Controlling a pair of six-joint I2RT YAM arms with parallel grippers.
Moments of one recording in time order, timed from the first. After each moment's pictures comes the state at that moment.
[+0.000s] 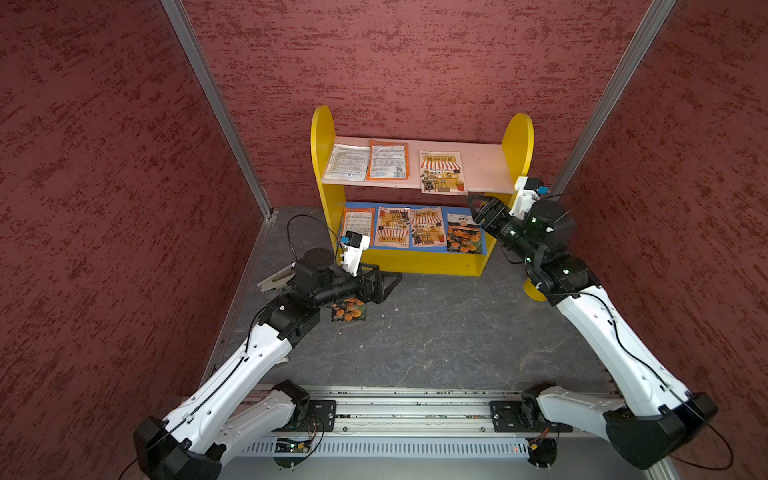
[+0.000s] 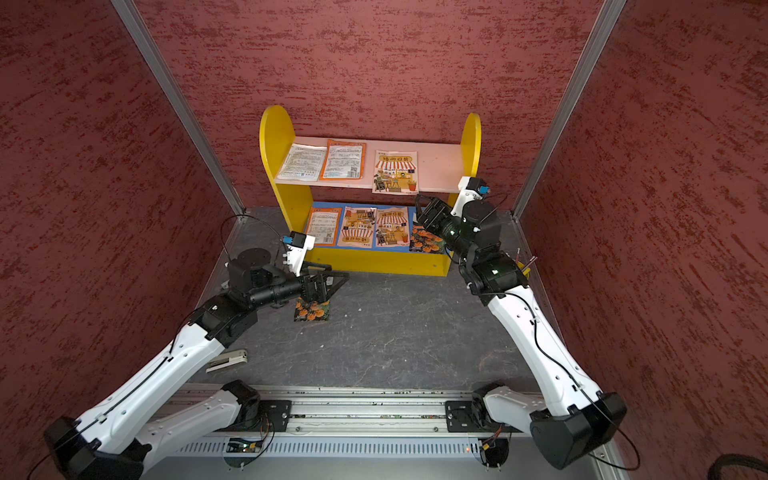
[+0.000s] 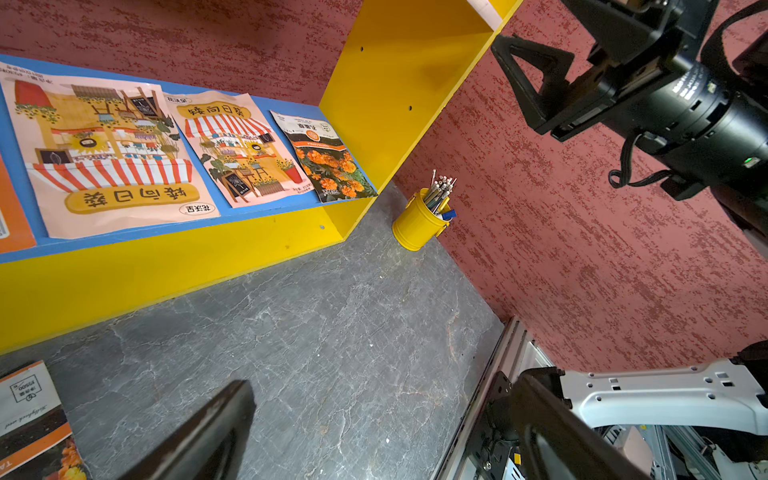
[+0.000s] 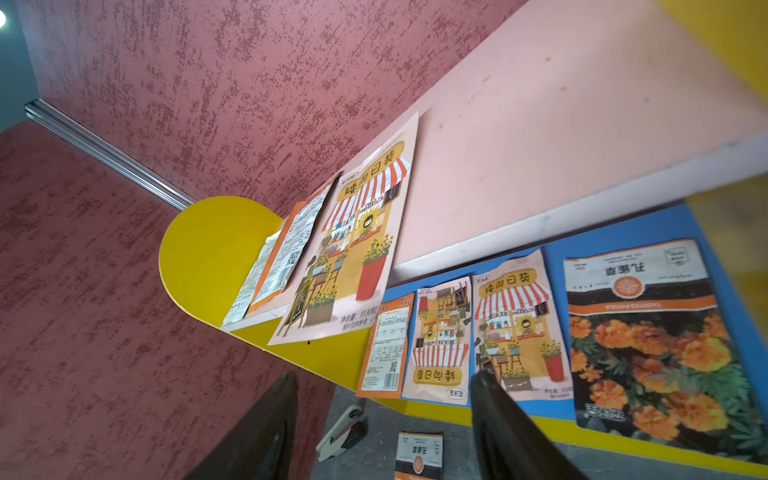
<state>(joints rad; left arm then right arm) -0.53 0.96 0.92 -0.27 0.45 -0.45 0.36 1.21 1.31 -0.19 -0.11 0.84</state>
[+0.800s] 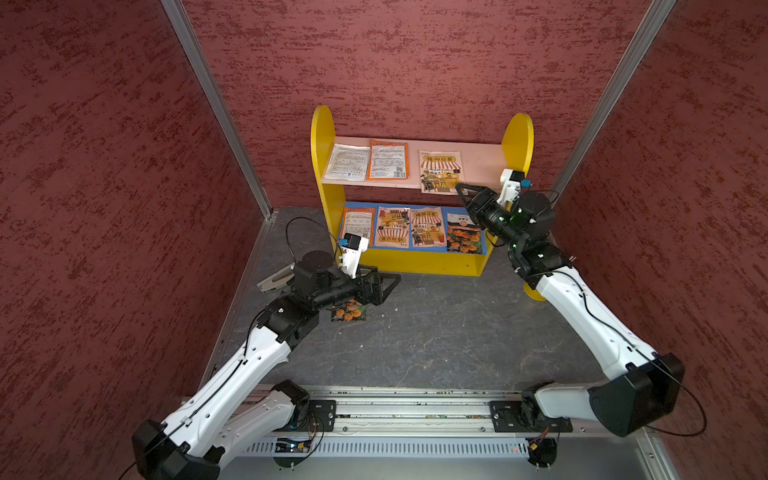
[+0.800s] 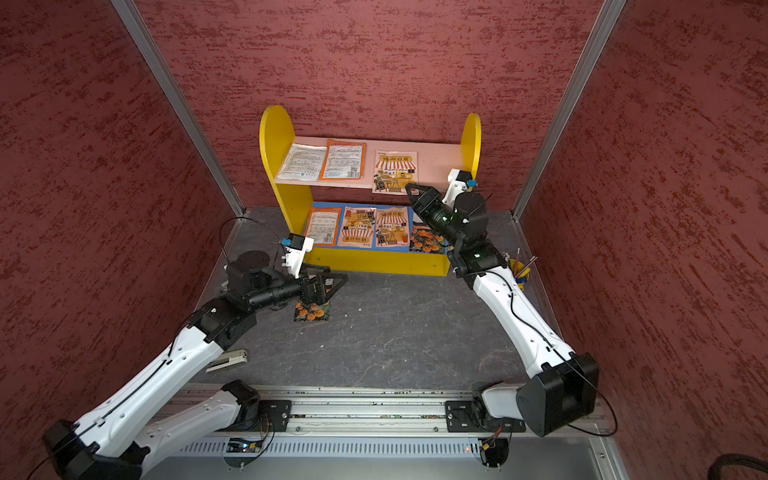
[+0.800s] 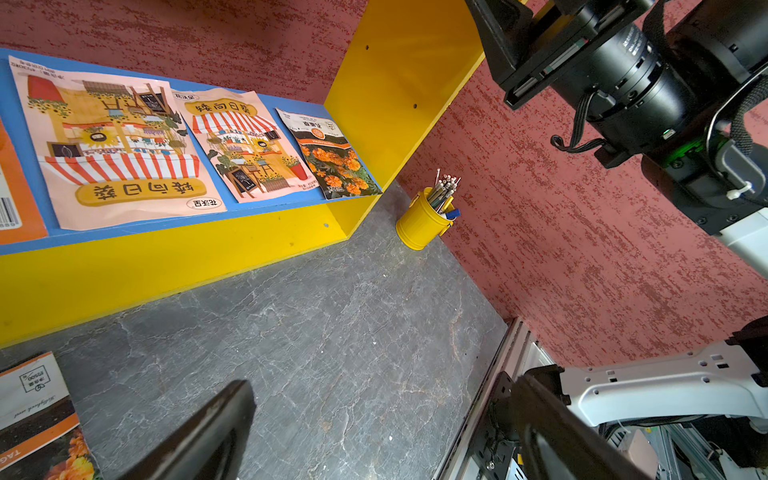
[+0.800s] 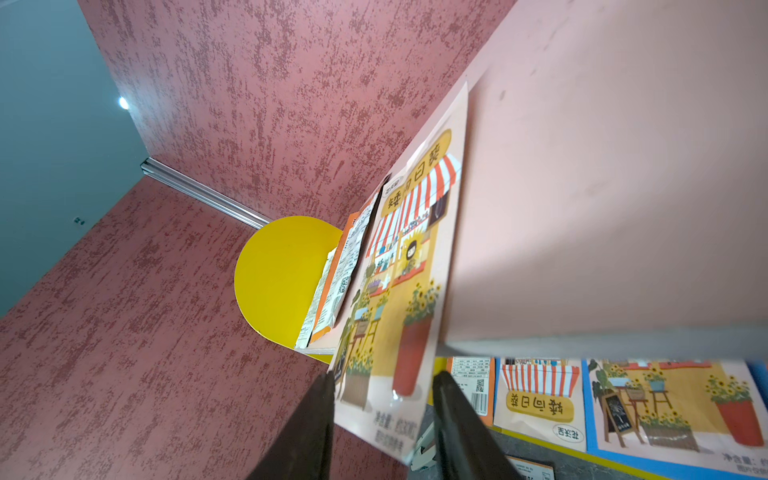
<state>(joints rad) -0.53 0.94 0.90 -0.28 0.44 -0.45 0.33 1.35 1.31 0.08 -0.27 1.06</state>
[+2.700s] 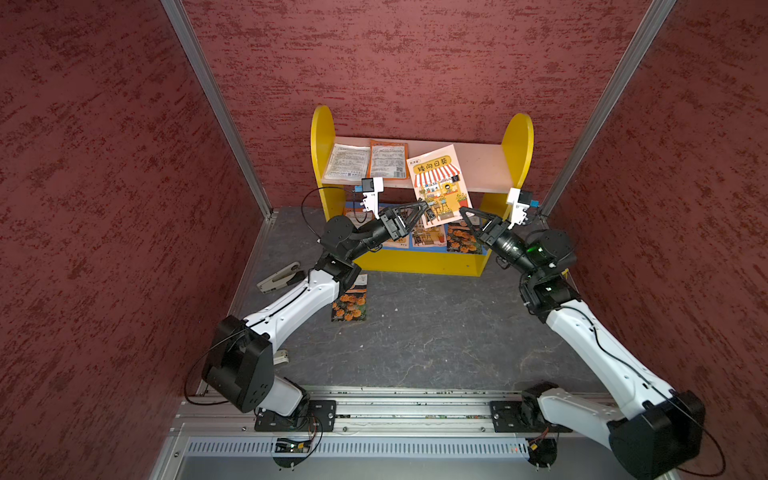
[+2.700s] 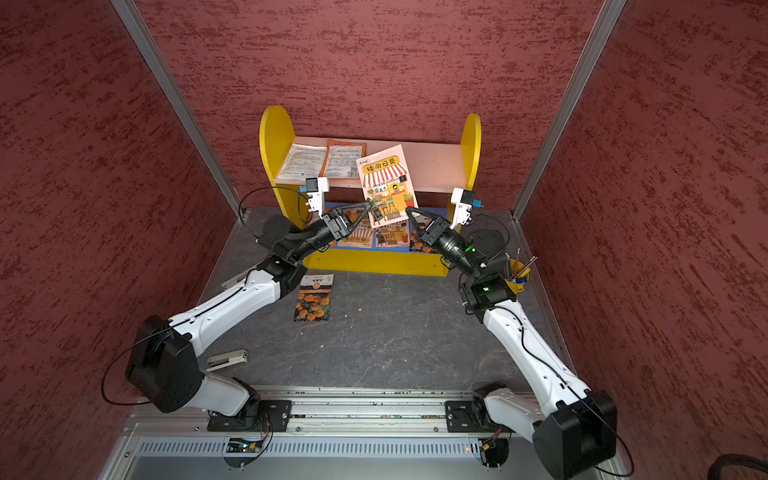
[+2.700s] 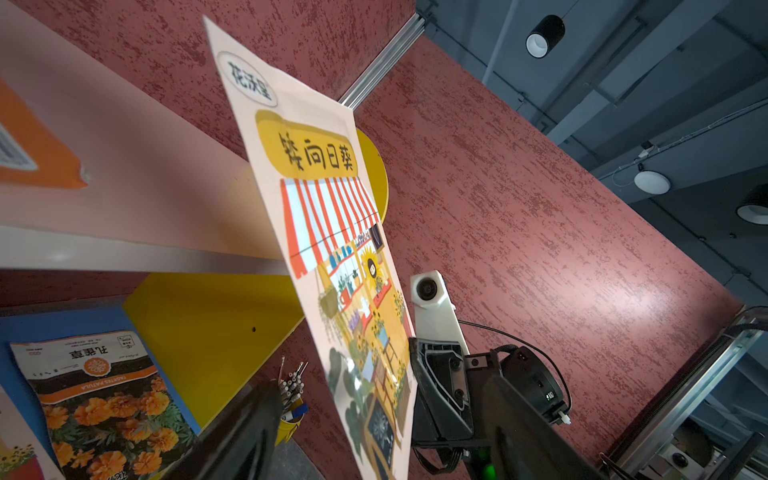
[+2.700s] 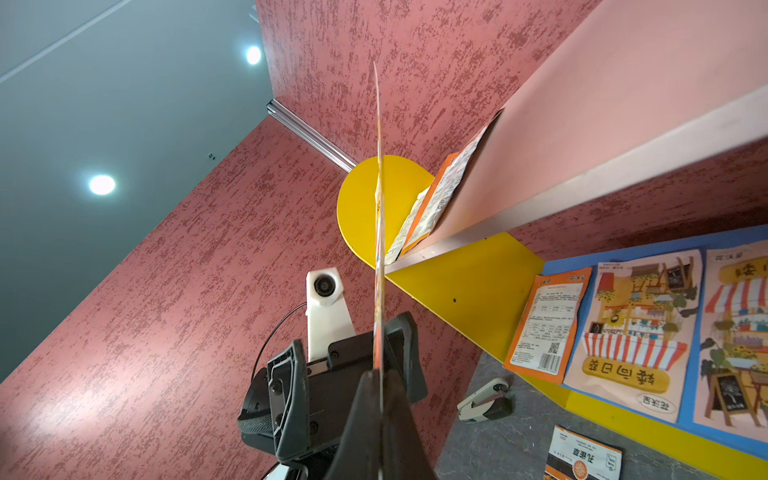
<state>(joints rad) -0.53 1.49 1.15 0.75 0.56 -1.03 0.33 1.13 0.98 0.44 -0.50 1.12</state>
